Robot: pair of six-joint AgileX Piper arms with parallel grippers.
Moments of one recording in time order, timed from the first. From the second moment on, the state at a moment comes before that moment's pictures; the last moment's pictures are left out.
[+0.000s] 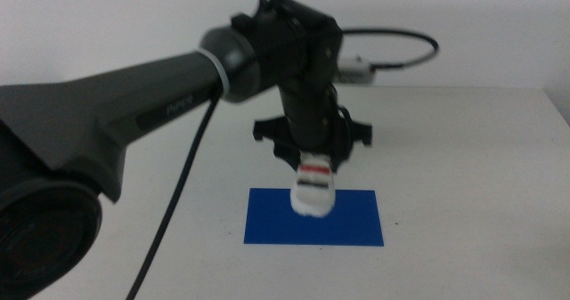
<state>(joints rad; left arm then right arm) -0.70 2.10 -1.85 0.02 1.14 -0.54 0.03 0.00 0.00 -0.04 0.19 0.30</state>
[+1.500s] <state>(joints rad) -0.62 2.16 -1.77 -0.28 1.09 1.07 0.03 0.00 0.00 -0.04 0.19 0.30</state>
